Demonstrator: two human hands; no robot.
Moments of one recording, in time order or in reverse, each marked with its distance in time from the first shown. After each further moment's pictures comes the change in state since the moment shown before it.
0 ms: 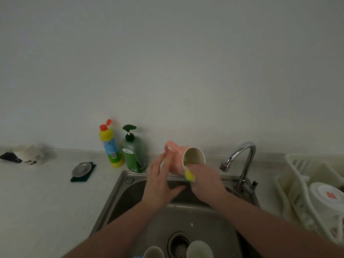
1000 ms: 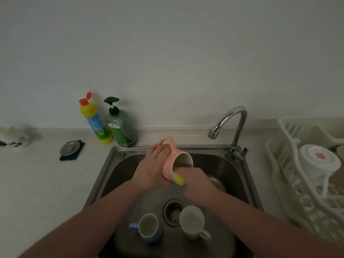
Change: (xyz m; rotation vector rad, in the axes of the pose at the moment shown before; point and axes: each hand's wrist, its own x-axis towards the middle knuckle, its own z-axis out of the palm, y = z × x) left_hand -0.019 -0.007 0.019 0.048 -0.278 0.333; right_hand -0.049 0.020 0.057 0.227 -0.233 -0.089
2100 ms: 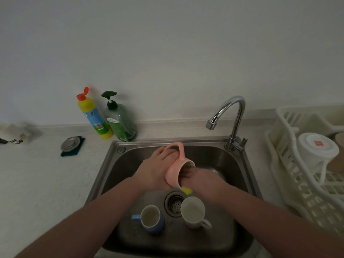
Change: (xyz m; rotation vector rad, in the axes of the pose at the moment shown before) left_hand -0.014 0.018 -0.005 -0.040 -0.356 -0.062; right_hand -0.015 0.036 0.019 -0.418 -0.186 -0.262
